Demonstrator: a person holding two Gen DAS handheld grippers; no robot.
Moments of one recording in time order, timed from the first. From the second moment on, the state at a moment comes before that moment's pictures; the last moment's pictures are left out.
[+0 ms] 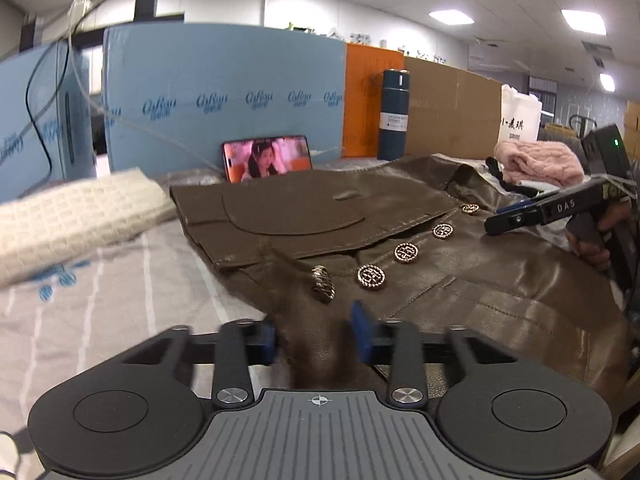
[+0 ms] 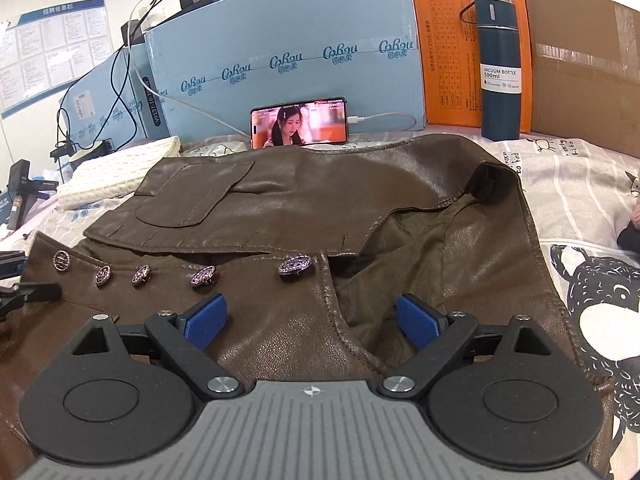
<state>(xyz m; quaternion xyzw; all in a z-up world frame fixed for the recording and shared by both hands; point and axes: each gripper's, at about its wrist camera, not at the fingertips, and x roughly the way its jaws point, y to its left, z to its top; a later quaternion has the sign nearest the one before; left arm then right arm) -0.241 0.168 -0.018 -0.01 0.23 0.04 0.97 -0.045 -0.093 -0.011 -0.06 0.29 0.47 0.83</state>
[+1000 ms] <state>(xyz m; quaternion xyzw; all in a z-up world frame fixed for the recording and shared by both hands) -0.233 0.159 -0.011 0.02 0.24 0.08 0.97 -0.040 -0.099 -0.009 -0.06 0.29 0.49 0.82</state>
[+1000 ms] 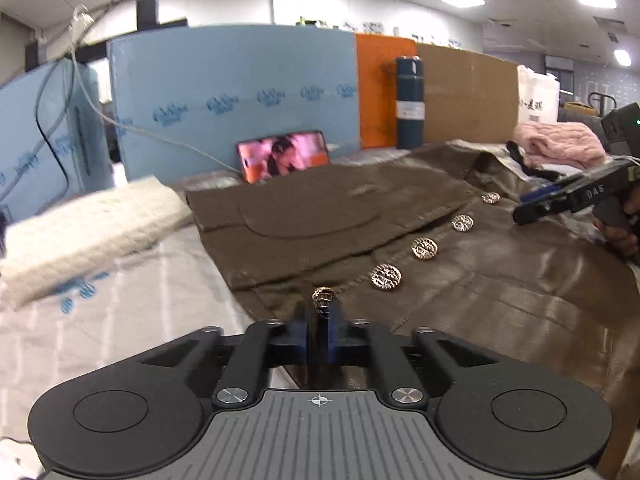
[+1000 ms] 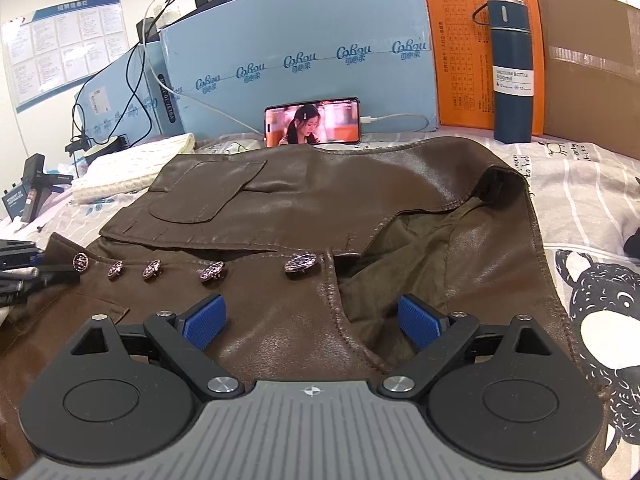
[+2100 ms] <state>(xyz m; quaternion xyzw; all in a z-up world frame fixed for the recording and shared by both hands) -0.225 0.159 0.007 0.11 0.23 0.13 0.96 -0.062 -0.102 0.006 -0.12 0.23 0.52 0.82</state>
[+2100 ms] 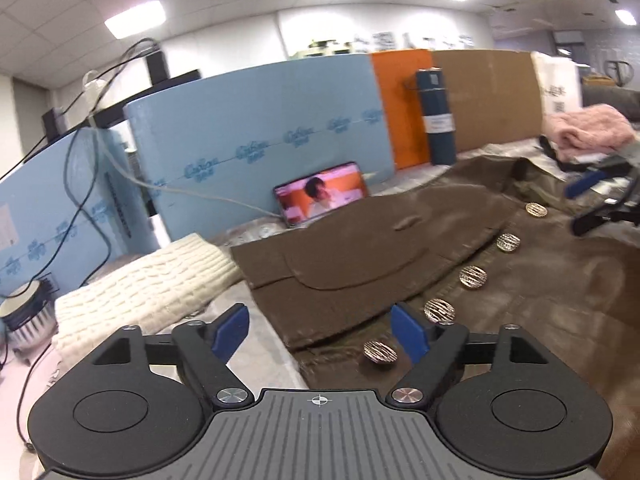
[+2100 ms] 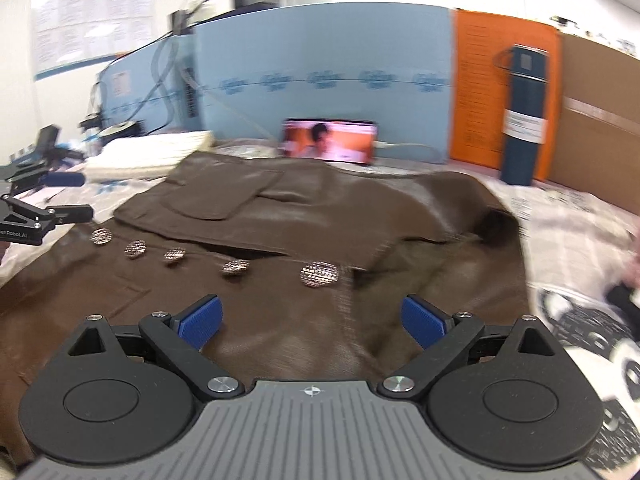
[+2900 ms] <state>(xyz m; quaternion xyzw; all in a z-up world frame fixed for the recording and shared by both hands) -0.297 0.072 0.027 0.15 0.17 -0.17 0.96 -0.101 -0.134 0.023 -0.10 0.16 0.57 0.80</state>
